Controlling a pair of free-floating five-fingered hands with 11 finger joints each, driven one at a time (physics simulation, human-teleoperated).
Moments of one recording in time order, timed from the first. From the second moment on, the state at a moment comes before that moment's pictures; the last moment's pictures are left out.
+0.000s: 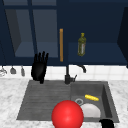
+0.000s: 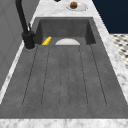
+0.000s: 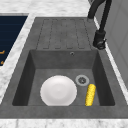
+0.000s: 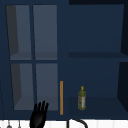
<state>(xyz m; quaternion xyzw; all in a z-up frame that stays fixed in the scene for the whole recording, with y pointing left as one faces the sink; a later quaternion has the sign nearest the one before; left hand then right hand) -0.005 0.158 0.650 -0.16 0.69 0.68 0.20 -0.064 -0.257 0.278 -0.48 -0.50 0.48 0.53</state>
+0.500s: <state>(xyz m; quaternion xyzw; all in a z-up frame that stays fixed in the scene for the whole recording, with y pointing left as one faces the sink) -0.005 0.158 0.649 -0.16 0.69 0.68 0.20 -0.064 -0.257 0.278 -0.48 -0.50 0.48 0.53</state>
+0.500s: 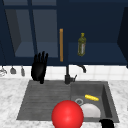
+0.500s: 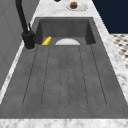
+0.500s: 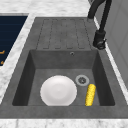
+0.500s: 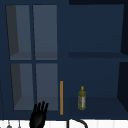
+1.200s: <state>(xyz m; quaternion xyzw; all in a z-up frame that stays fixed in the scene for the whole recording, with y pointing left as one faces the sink) -0.002 0.161 0.650 -0.15 0.69 0.67 0.21 -0.064 -0.257 0.278 -0.48 -0.50 0.48 0.53</state>
